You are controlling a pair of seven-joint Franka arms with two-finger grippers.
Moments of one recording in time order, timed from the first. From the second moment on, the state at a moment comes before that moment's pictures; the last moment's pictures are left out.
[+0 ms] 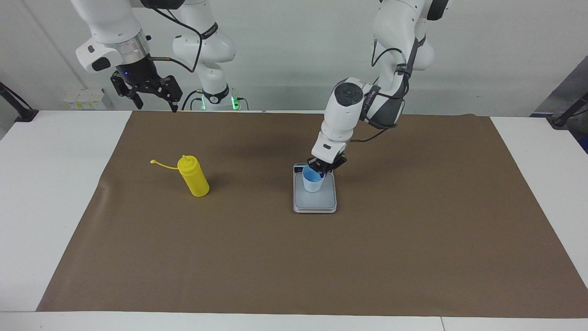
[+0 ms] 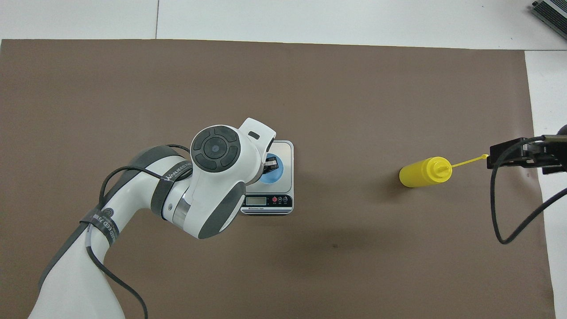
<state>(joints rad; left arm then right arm) -0.54 0.26 -0.09 -1.87 -0.06 2.19 -0.80 -0.04 -0.06 0.06 -1.56 -0.01 1.45 0.13</state>
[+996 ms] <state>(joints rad) -0.48 0.21 -0.07 -1.79 0.01 2.09 -0.77 -0.05 -0.06 0.06 -1.56 -0.01 1.46 0.13</state>
